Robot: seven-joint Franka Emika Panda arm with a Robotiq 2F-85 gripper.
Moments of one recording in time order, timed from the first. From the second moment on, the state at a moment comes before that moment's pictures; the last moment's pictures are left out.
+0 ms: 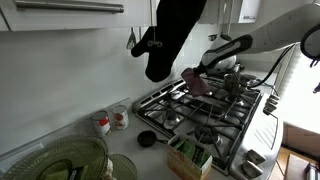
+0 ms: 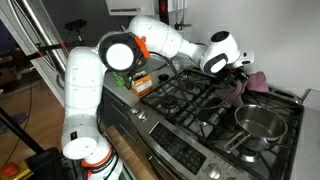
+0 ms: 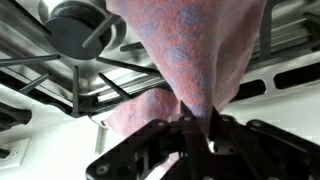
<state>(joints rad) -0.23 0.44 -0.13 -1.68 0.19 2.77 -0.09</state>
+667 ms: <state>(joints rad) -0.19 0.53 -0.24 -1.64 0.08 3.01 0.08</state>
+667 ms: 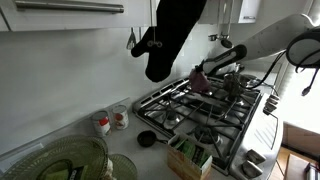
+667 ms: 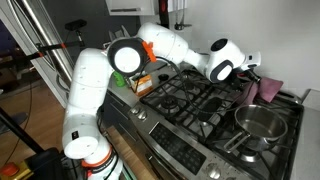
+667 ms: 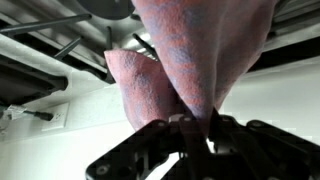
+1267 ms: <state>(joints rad) 0.13 0.82 -0.82 -1.55 0.07 3.14 0.52</state>
